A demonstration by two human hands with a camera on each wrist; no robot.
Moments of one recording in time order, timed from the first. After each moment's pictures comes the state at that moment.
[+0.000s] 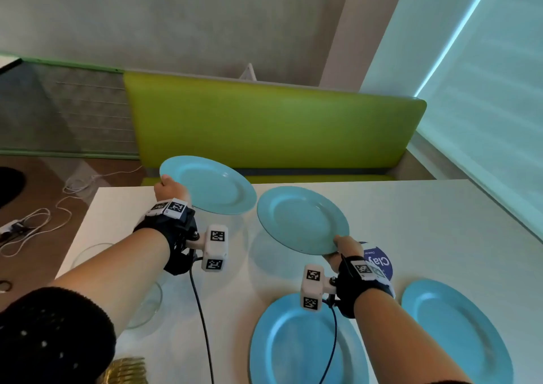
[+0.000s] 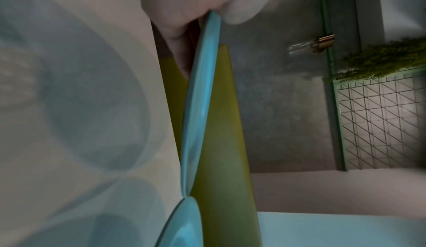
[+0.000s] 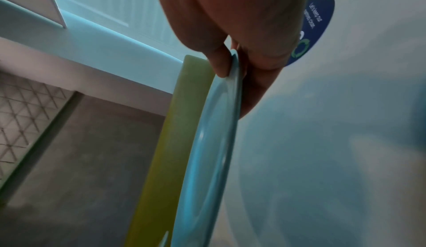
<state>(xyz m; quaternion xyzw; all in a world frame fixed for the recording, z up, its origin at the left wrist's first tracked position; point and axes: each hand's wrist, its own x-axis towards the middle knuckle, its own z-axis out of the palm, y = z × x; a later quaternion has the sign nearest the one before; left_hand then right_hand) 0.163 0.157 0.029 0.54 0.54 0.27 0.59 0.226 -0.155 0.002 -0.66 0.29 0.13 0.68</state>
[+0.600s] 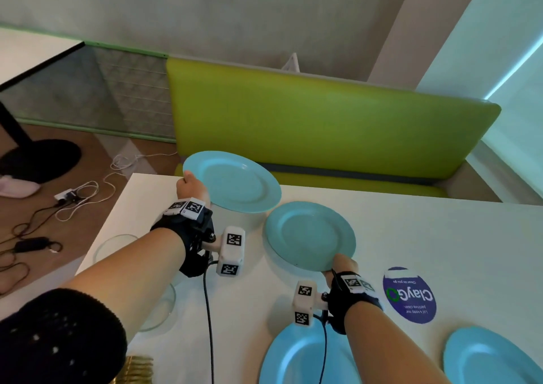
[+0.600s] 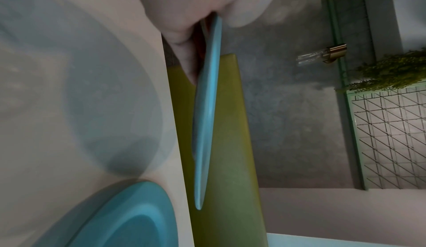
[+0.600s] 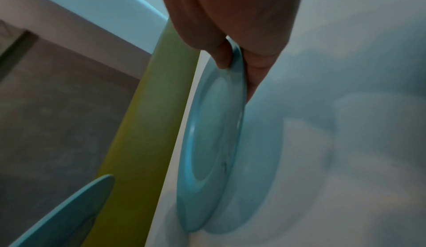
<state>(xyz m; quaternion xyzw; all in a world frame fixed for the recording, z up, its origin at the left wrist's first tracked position) 0.180 0.189 -0.007 0.47 0.55 0.28 0.63 0.243 -0.104 -0.047 -0.63 0.35 0.18 0.67</state>
